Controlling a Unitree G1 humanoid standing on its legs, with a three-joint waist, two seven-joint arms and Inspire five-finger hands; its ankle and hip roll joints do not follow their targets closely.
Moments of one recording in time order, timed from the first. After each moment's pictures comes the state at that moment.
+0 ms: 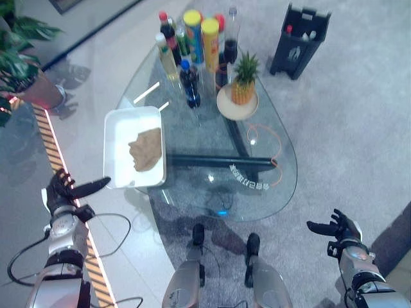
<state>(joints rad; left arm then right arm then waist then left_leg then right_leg) -0.28 0.58 0.10 1.04 -0.58 -0.21 0.16 -0.24 -0.47 0.00 1.20 0.34 -0.14 -0.08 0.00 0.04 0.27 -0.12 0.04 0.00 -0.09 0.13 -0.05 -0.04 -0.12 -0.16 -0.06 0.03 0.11</state>
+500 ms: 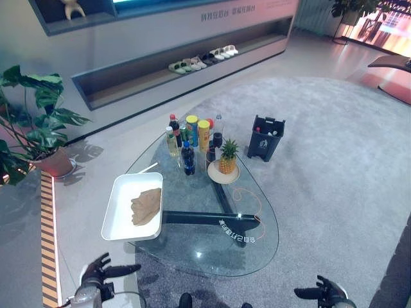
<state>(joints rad) -0.06 0.43 0.04 1.22 -0.29 -0.13 0.00 -0.04 -0.37 0.01 1.29 0.19 -0.05 -0.05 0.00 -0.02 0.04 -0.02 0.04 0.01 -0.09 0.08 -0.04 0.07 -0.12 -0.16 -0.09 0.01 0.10</state>
